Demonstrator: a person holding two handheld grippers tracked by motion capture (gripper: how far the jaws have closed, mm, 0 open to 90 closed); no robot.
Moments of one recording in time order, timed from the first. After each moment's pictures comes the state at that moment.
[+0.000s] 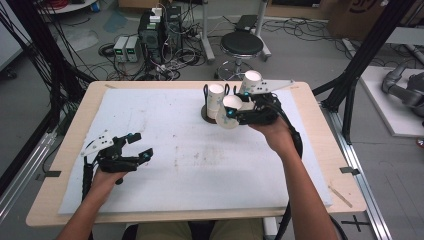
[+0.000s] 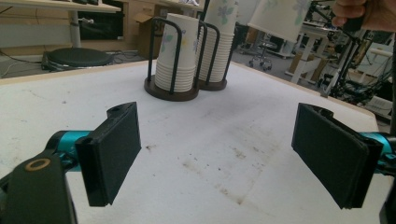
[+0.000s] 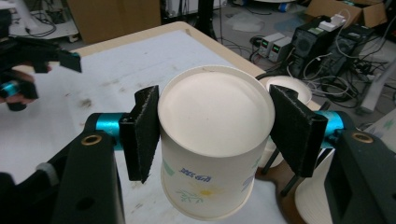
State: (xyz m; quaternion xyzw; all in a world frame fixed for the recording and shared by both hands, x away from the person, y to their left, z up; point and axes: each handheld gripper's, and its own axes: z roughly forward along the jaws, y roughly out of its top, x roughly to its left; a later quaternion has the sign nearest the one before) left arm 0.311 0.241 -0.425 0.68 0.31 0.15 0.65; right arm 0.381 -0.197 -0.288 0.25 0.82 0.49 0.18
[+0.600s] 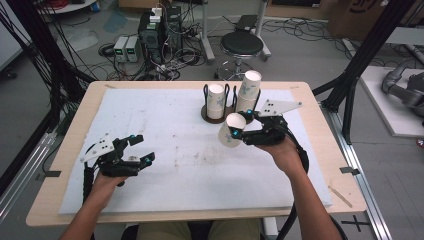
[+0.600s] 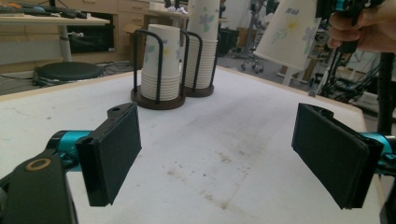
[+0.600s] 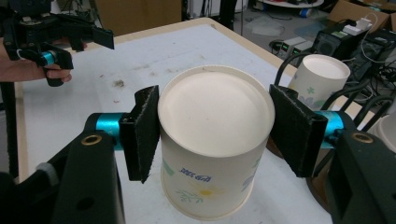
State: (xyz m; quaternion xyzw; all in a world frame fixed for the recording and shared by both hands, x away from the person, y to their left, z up) left arm 0.300 0.233 -0.419 0.68 0.28 0.15 0.66; right arm 0.346 -0.210 -0.309 0.22 0.82 0.50 0.15
